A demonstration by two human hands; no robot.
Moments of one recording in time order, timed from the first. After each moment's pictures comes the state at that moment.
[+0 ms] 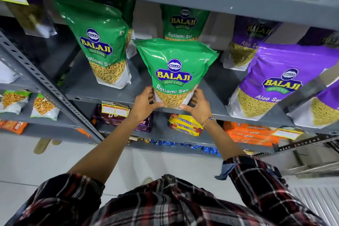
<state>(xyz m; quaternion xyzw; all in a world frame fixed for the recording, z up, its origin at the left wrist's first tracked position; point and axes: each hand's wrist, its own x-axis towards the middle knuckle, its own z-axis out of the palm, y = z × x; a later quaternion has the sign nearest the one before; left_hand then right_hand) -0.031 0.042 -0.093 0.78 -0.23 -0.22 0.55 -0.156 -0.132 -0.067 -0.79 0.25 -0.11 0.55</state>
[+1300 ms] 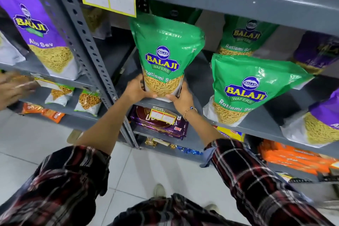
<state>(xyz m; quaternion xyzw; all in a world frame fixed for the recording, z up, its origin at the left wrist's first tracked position) 0.119 0.195 -0.069 0.87 -0.15 -0.17 0.43 0.014 0.036 -0.071 -0.82 0.20 -0.10 0.52</state>
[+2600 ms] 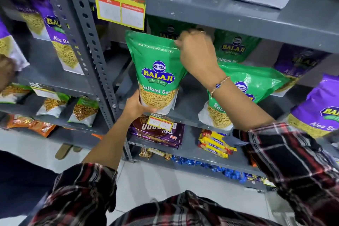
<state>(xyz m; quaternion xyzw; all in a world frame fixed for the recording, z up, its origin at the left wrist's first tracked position) 0.082 0.212 -0.078 0.83 -0.17 -0.15 0.52 0.007 0.047 0.143 -0.97 0.06 -0.24 0.00</state>
